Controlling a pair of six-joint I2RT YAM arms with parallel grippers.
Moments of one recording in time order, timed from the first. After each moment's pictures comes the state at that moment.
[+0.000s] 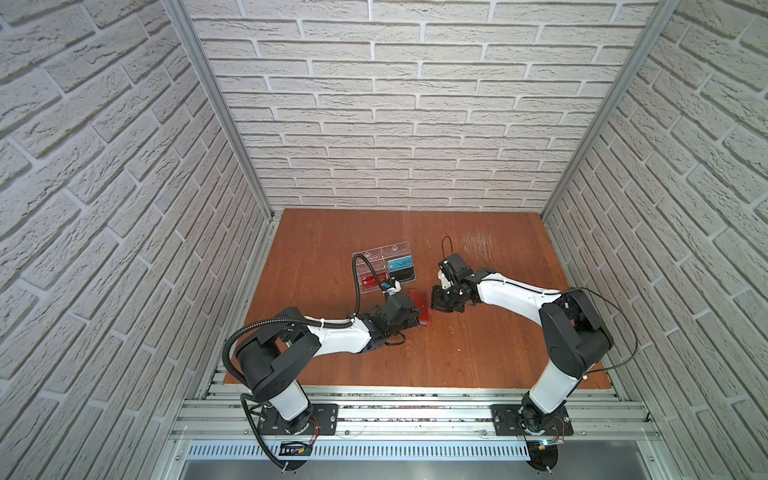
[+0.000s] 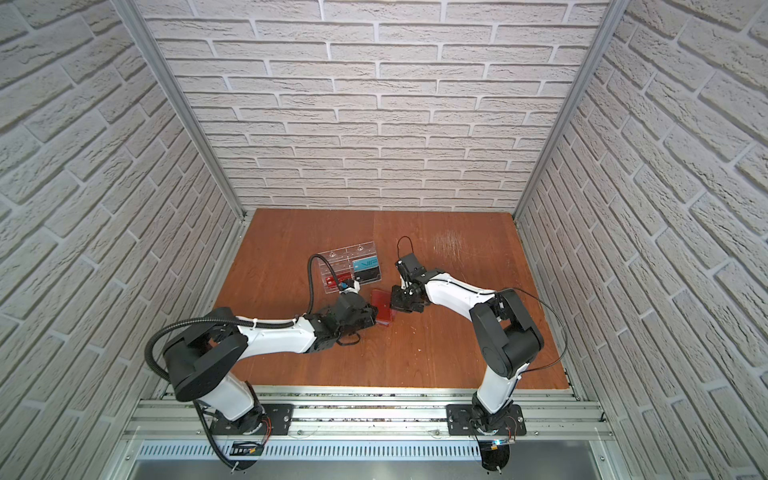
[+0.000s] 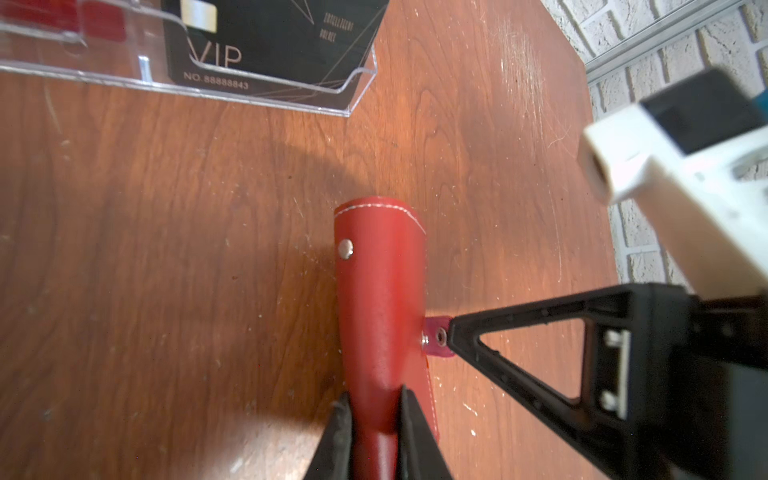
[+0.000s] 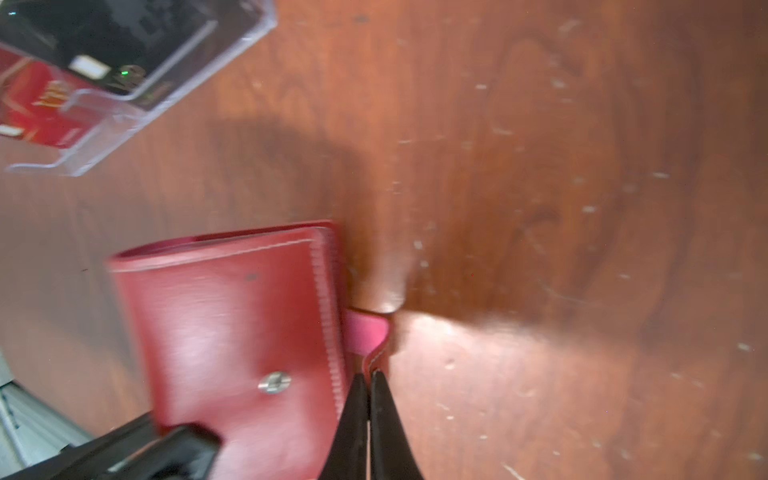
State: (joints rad) left arm -0.92 1.62 0.71 0.22 -0.18 -1.03; right arm 0.47 1.74 1.08 -0.56 -0.20 0.67
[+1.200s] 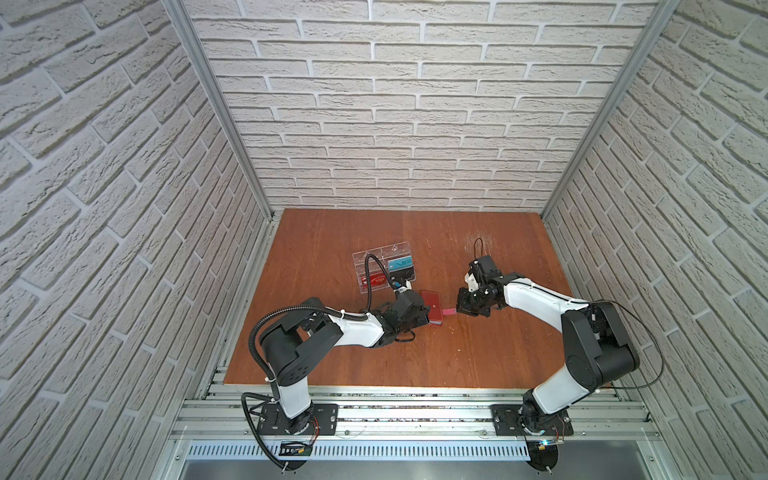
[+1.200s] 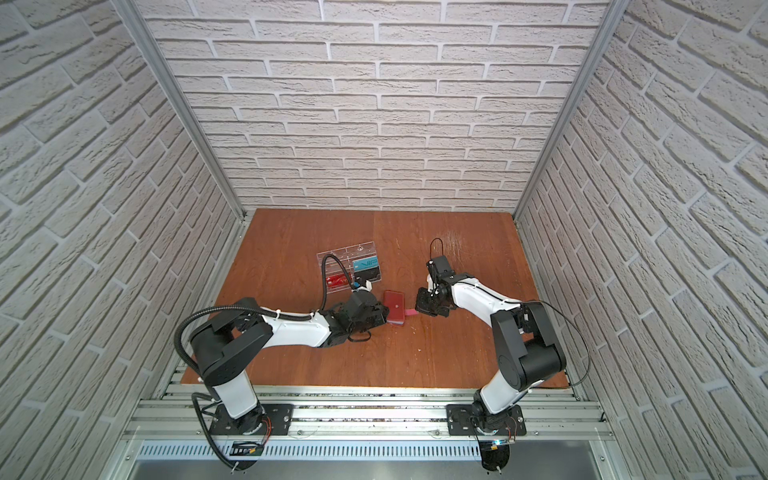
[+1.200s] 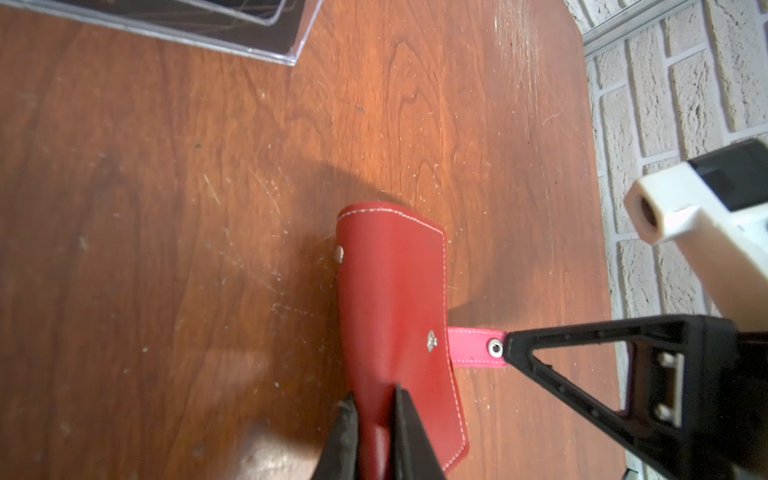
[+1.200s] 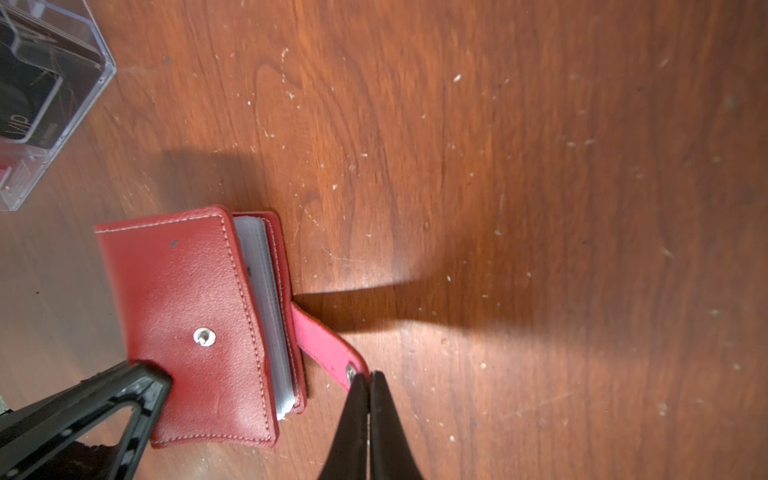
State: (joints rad) left arm -0.93 1.77 0.81 0.27 -0.11 -1.06; right arm 0.26 1.61 0.94 -0.60 -0.24 0.56
